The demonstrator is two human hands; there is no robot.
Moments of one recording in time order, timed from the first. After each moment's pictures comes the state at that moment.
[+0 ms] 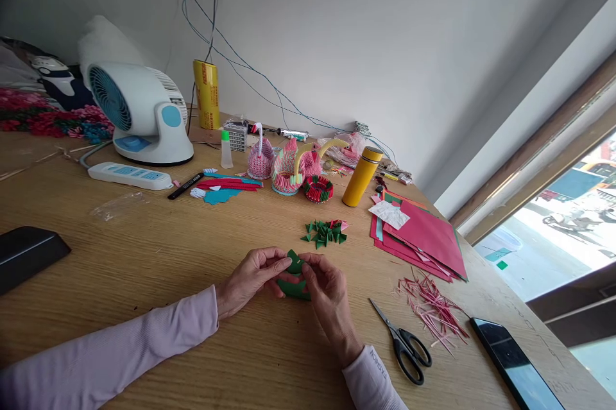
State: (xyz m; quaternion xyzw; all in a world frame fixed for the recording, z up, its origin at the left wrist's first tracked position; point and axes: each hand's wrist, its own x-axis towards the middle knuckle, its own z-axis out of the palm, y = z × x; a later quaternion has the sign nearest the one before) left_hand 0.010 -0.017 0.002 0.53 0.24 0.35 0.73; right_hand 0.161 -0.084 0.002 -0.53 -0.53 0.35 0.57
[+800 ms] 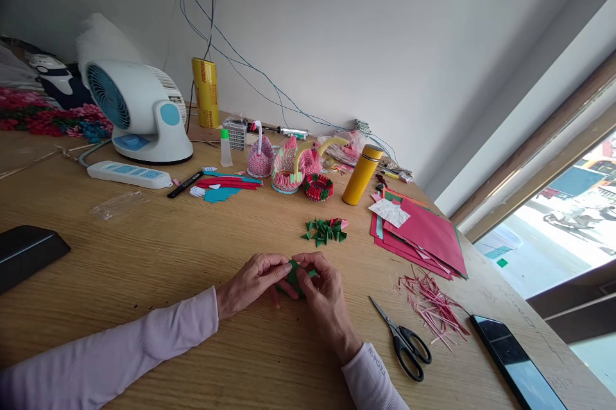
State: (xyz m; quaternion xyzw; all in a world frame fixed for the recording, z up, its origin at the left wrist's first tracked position) left_hand 0.008 -0.021 0.005 0.64 0.21 0.28 0.69; right_hand 0.160 -0.084 0.000 -0.54 -0.57 0.32 0.54
